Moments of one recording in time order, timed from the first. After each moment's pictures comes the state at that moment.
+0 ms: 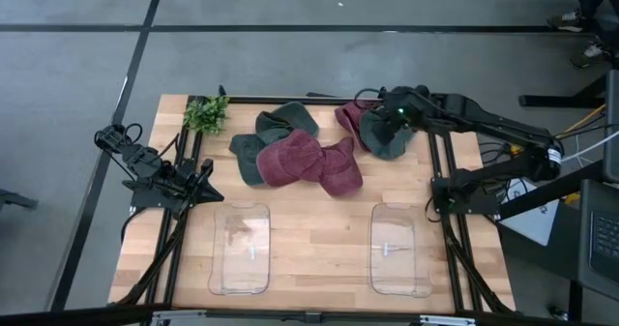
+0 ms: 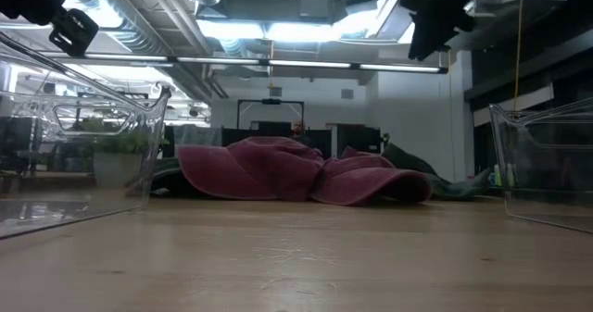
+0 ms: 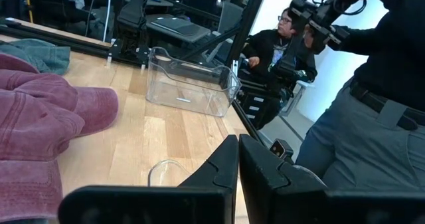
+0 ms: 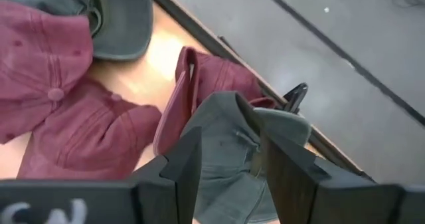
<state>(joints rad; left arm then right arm) -0.59 0.00 0.27 -0.34 -0.29 -0.38 -0.34 1.22 1.30 -1.04 0.47 0.28</state>
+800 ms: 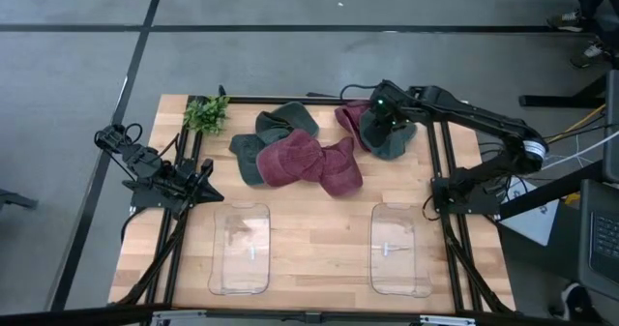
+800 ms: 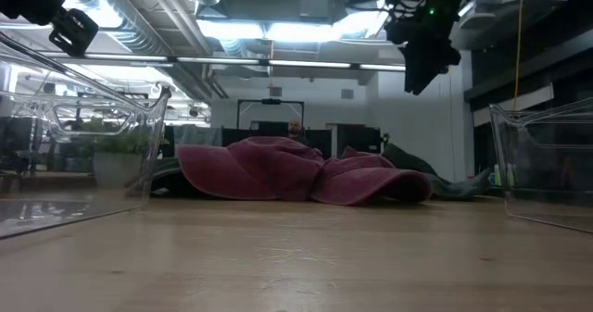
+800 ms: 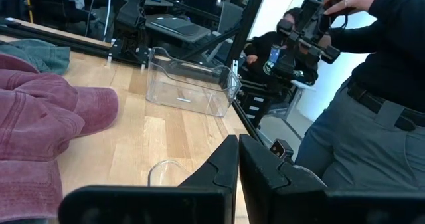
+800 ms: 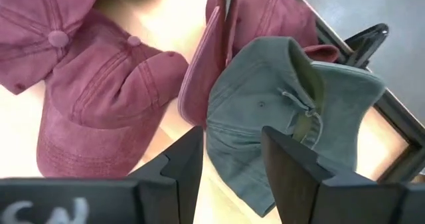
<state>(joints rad) -0.59 0.00 0.27 -0.34 -0.29 -0.38 -0.47 1.38 1.30 -1.07 0.20 0.24</state>
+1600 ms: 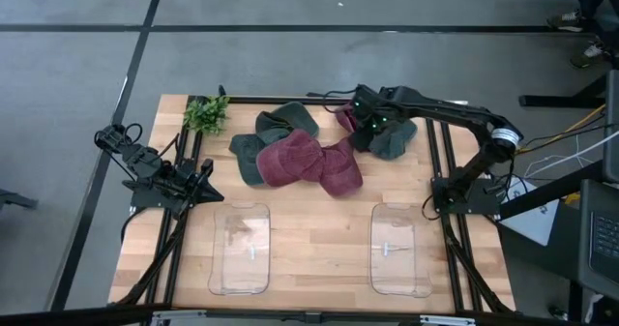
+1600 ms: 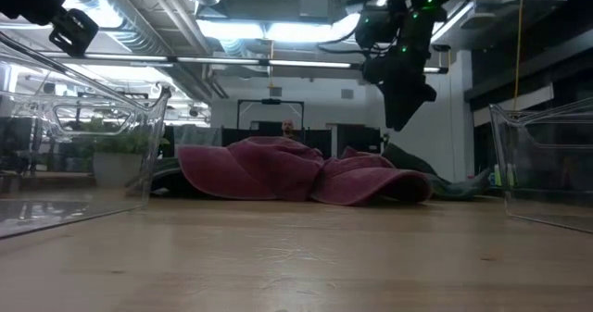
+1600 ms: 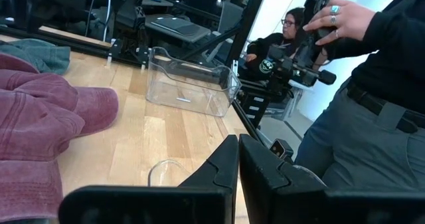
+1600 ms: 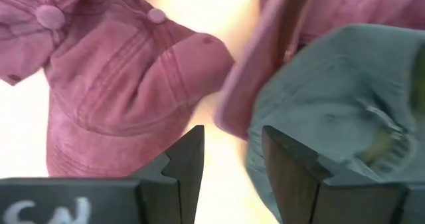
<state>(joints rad) -0.59 0.00 0.27 -0.34 -0.29 -0.38 -0.49 1.60 1.30 -0.97 0.02 0.21</state>
